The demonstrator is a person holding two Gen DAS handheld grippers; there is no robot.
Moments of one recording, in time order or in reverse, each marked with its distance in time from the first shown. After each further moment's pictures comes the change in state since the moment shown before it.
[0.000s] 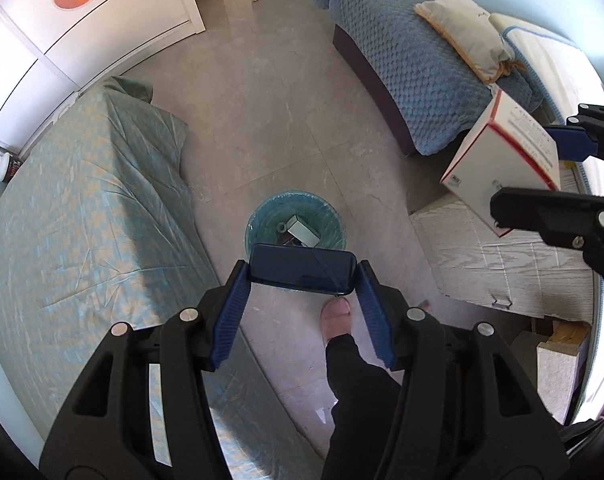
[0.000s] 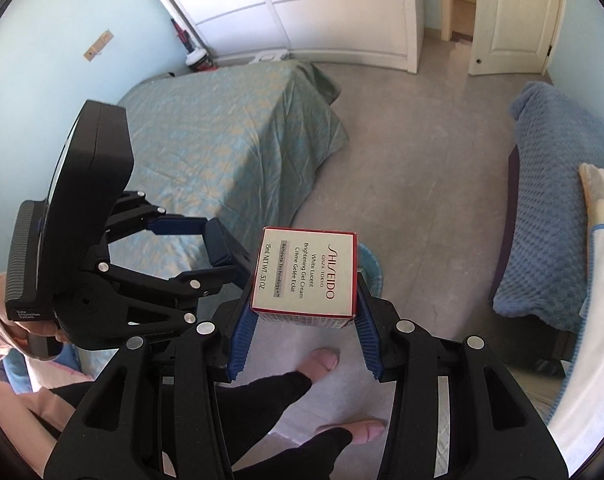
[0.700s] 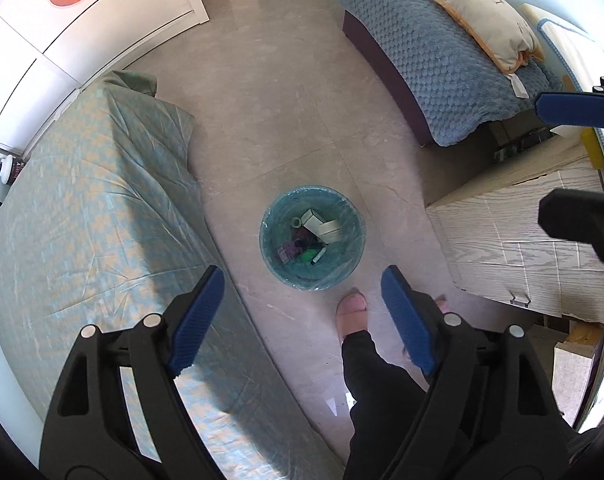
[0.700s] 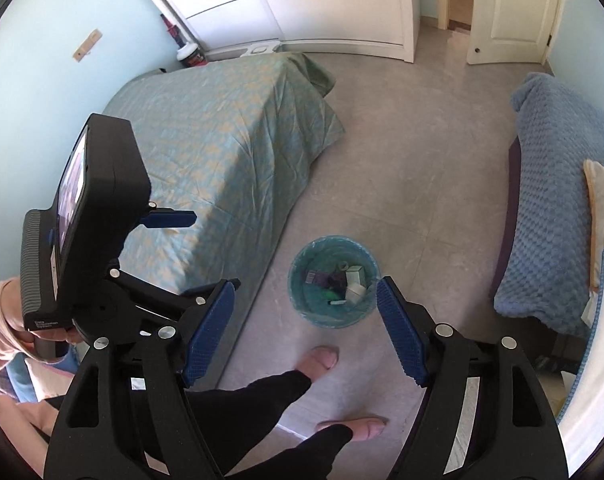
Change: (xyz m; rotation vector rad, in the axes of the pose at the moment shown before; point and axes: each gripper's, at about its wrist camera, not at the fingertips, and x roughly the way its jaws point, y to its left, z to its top) left arm 0.027 0.020 0.012 -0.010 0.054 0.024; right arm 0.019 -0.014 0.026 0.034 0.028 -0.006
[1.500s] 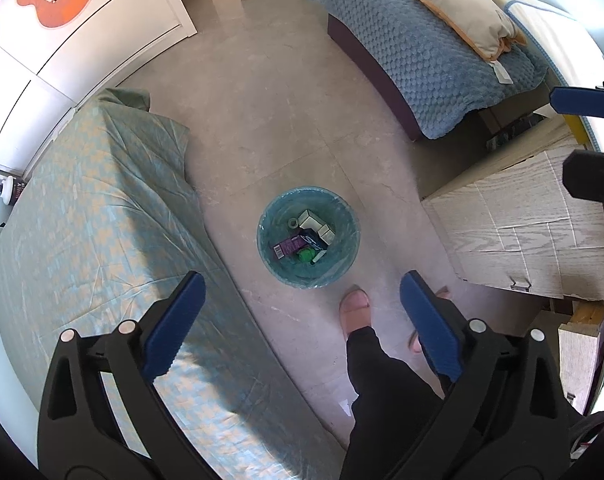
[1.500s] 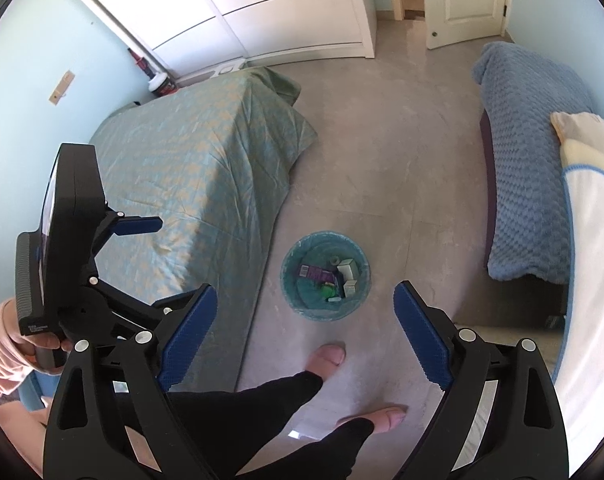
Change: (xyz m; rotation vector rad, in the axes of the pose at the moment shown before) left arm -0.017 -0.020 -0.008 0.068 -0.020 0.012; right arm -0.029 -0.026 -0.035 0.154 -0.052 -0.022
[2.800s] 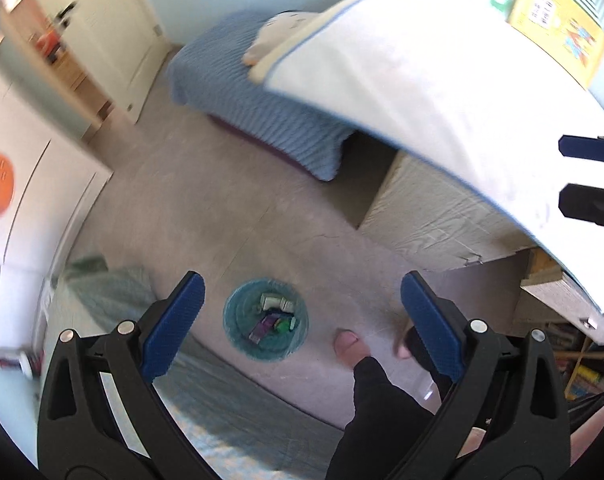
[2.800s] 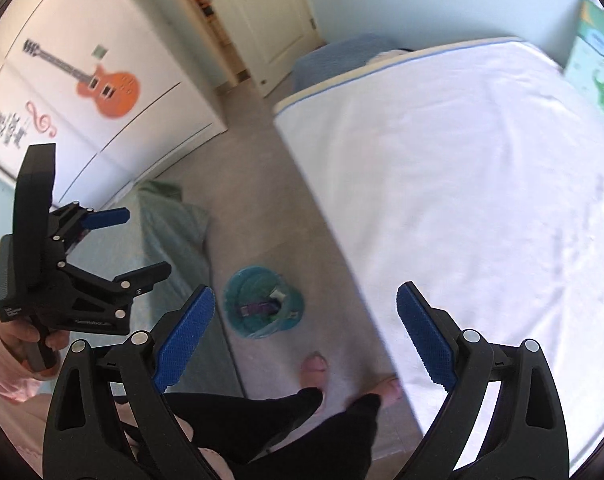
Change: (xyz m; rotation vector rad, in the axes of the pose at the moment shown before) left arm -0.094 -0.179 0.040 0.533 -0.210 -0.075; right arm -0.163 -0.082 -0.179 0.549 -0.292 -0.266
